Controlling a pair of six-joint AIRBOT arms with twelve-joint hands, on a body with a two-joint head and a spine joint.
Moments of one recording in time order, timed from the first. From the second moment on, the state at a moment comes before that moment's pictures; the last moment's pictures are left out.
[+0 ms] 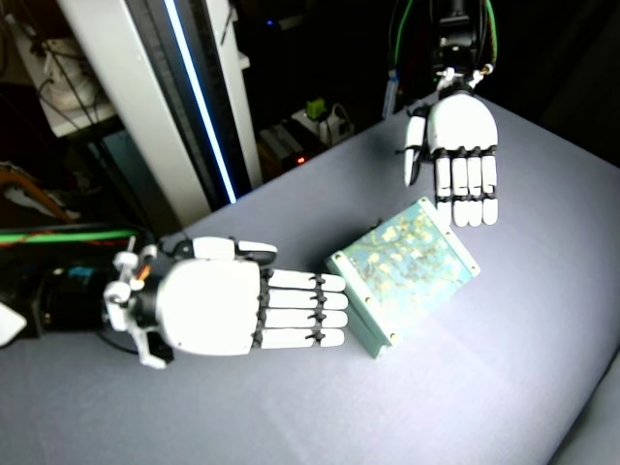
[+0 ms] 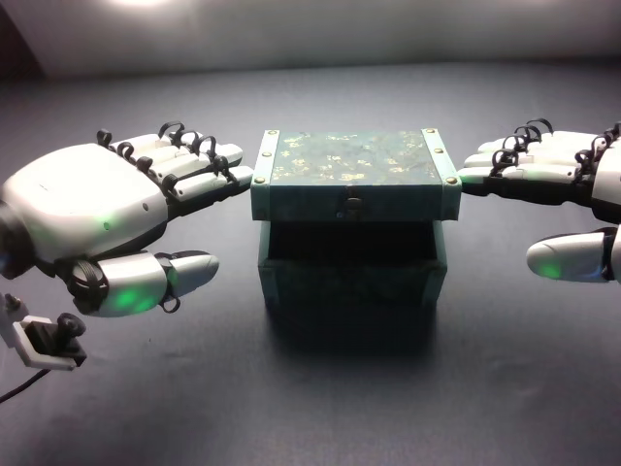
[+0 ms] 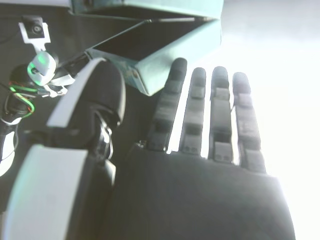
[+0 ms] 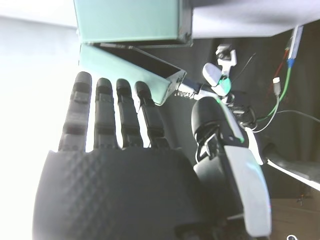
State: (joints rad) left arm 0.72 -0.91 1.06 0.17 -0.72 0.83; right arm -0.77 -0.99 1.32 -0.51 0.90 -0.17
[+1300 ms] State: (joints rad) left arm 0.69 -0.99 1.11 -0.05 -0.85 0.89; right arm -0.77 -1.07 1.36 -0.22 1.01 -0.26
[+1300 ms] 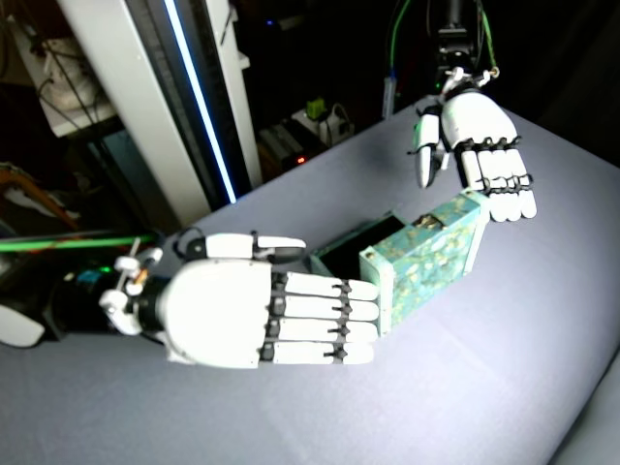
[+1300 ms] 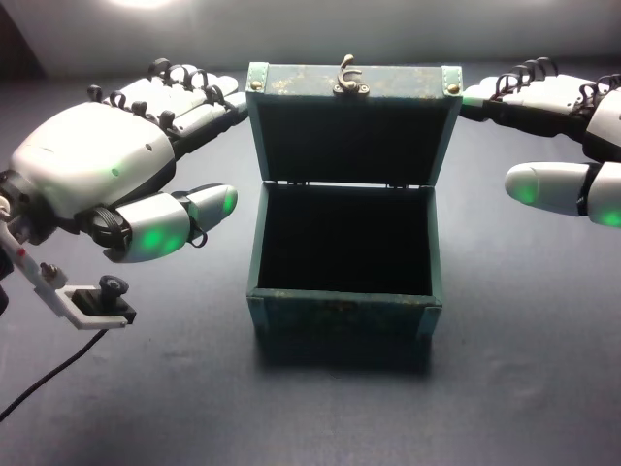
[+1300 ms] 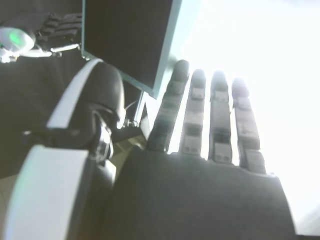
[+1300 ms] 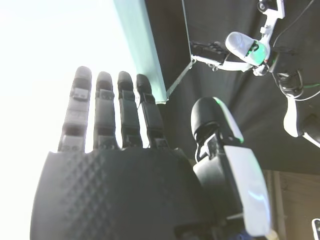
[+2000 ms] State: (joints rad) left arm 0.67 -1.03 1.14 -0.12 -0.85 0.97; right arm -0.77 -1.12 1.41 -0.19 1.00 -0.26
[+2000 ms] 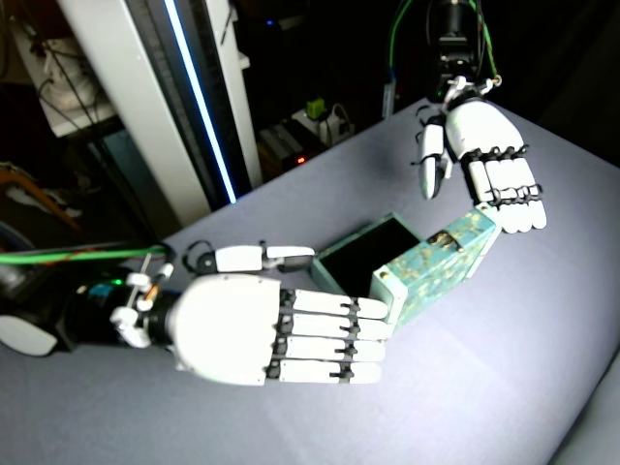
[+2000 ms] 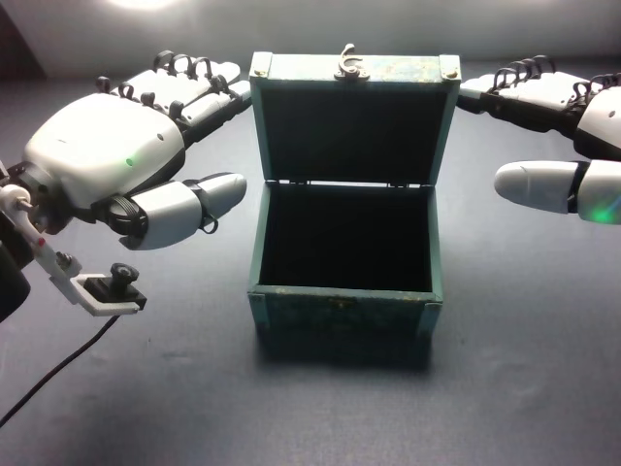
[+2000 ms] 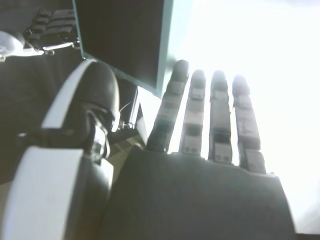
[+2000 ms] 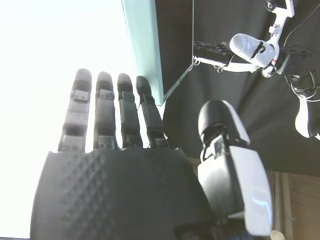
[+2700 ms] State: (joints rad) left arm 0.76 -0.94 1.08 -0.25 -0.99 1.03; right arm -0.77 -1.08 1.40 -0.16 0.99 -0.27
